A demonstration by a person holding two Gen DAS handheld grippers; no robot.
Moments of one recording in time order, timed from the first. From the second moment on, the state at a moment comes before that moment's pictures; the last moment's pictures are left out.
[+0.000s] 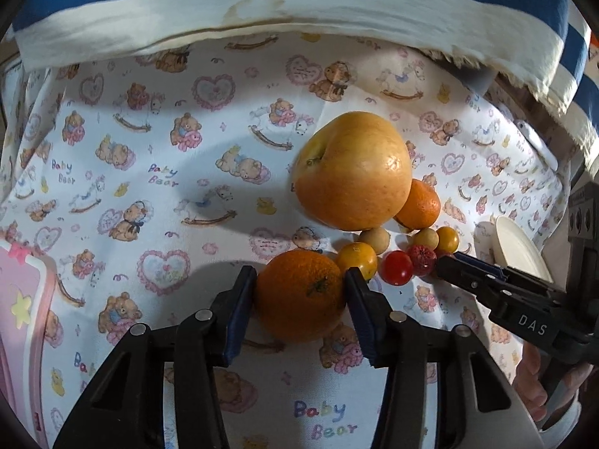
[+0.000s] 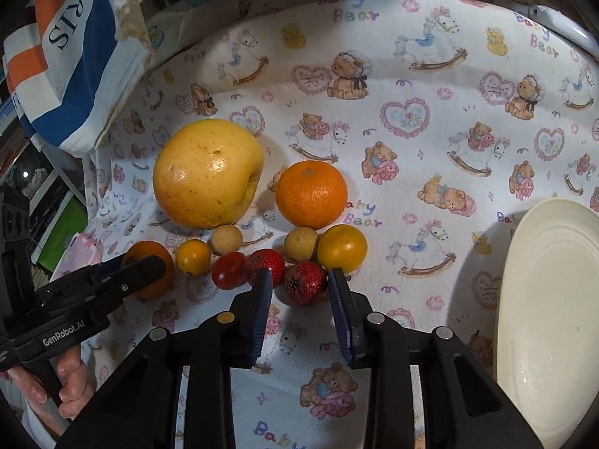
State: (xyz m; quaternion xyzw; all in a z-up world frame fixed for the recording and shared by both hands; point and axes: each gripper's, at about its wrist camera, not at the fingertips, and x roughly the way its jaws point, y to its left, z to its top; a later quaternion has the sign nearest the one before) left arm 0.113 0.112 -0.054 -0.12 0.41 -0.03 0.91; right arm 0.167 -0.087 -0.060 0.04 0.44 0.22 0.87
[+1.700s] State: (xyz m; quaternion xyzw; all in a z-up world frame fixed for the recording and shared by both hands) left arm 0.053 0.077 -0.011 -0.06 0.21 -0.03 0.98; right arm 0.077 -0.257 -0.007 -0.02 0.24 0.05 0.97
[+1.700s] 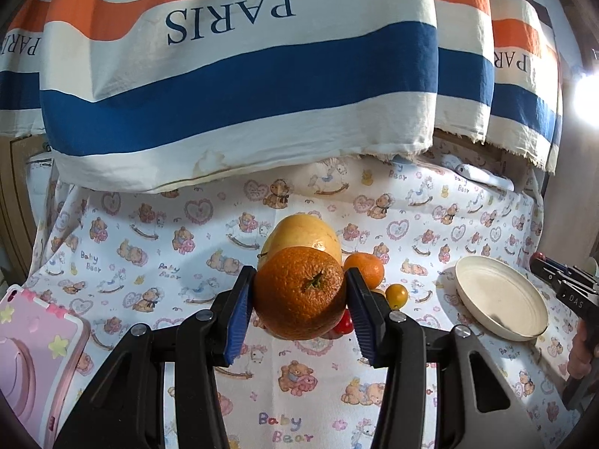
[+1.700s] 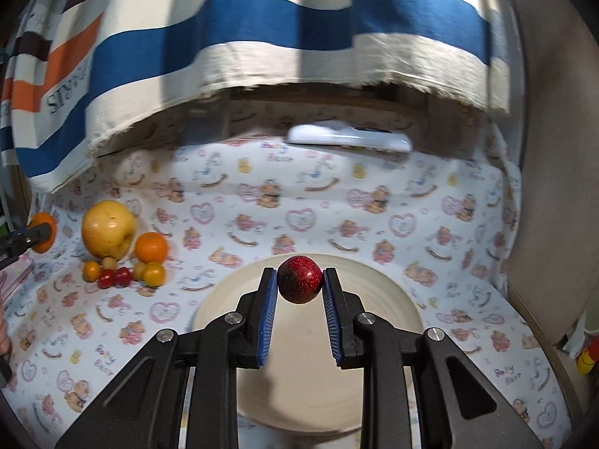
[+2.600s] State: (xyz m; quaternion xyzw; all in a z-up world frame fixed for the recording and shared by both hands) left arm 0.070 -0.088 0.005 0.03 0.20 -0.13 0.97; right arm 0.080 -0.288 -0.009 0.04 0.25 -0.01 0.97
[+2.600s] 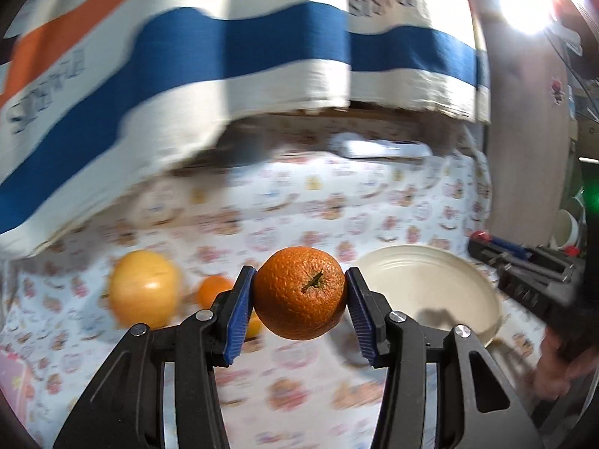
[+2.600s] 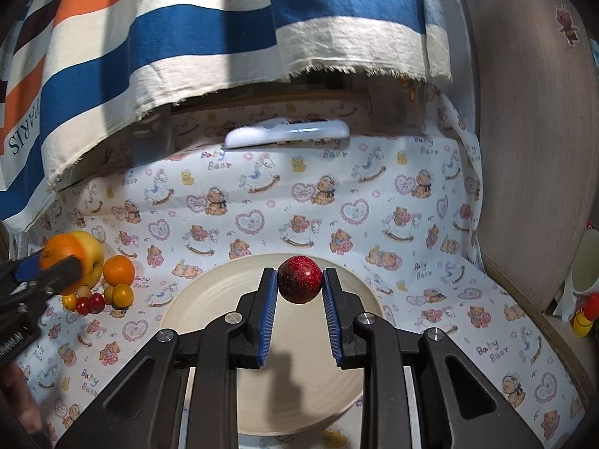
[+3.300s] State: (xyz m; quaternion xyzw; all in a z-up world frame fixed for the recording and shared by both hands) left arm 0.117 -0.160 -0.019 0.04 0.32 -0.15 0.93; right arm 0.110 -0.326 -0.032 0.10 0.36 0.00 0.93
